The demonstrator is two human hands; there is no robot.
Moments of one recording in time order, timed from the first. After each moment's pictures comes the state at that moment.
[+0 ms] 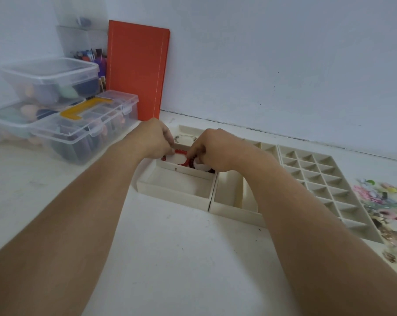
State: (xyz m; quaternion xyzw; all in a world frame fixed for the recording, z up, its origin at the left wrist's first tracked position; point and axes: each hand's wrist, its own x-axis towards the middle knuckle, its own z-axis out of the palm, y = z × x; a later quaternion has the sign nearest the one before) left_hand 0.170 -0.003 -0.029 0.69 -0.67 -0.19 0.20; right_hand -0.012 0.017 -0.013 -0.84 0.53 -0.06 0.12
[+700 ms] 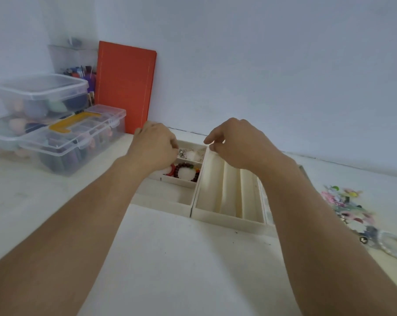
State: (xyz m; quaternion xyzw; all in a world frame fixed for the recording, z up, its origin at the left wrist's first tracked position) left_hand 0.135 0.011 -0.020 0.62 -0.75 -0.01 0.23; right_hand -0.064 0.051 0.031 -0.77 0.61 -0.18 0.04
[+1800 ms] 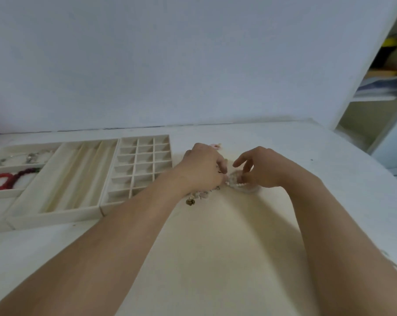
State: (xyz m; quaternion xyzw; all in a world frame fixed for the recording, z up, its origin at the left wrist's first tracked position) left_hand -0.228 0.130 -0.037 0.37 -0.89 -0.24 0.12; right_hand -0.401 0.198 -0.035 -0.59 0.78 -0.14 0.17
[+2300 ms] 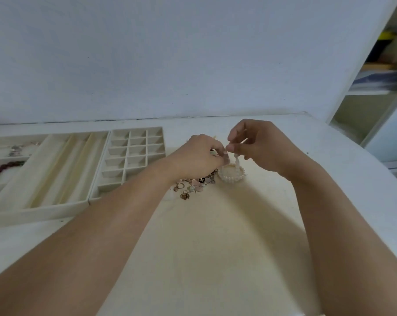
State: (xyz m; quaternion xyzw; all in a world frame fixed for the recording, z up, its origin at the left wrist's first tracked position) left_hand -0.234 0.121 -0.036 0.34 -0.87 -0.32 0.16; right_hand -0.391 0.208 -0.016 -0.58 0.67 -0.41 0.21
